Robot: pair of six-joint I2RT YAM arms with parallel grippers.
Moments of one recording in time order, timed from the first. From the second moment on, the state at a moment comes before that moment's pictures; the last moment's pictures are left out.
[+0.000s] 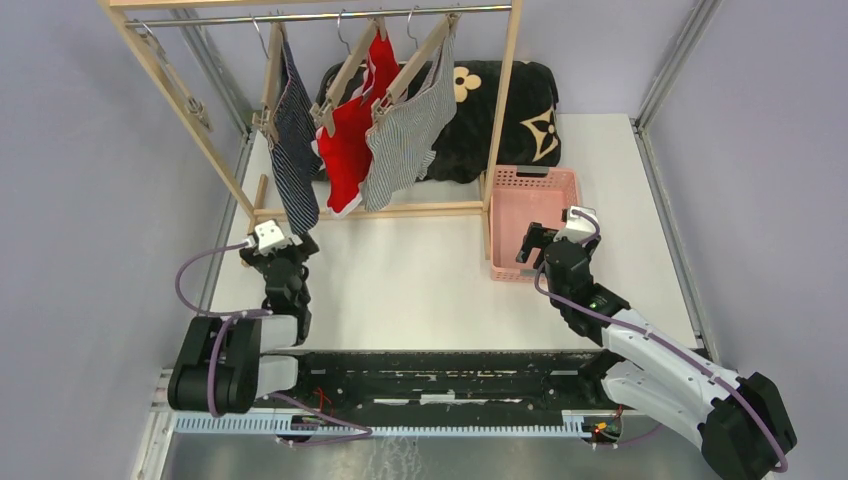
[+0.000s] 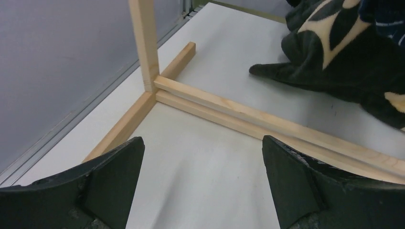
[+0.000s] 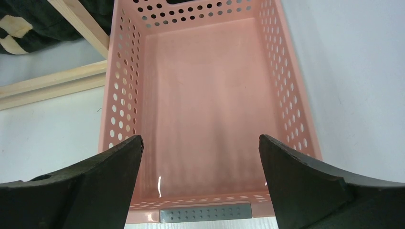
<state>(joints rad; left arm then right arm) -0.05 1.30 0.09 1.20 -0.45 -0.09 0.60 0.87 0.42 0.04 0.66 0.42</state>
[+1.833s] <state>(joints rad) -0.05 0.78 1.33 -0.20 -0.08 -0.16 0.60 0.93 0.44 0.11 0.44 0.32</state>
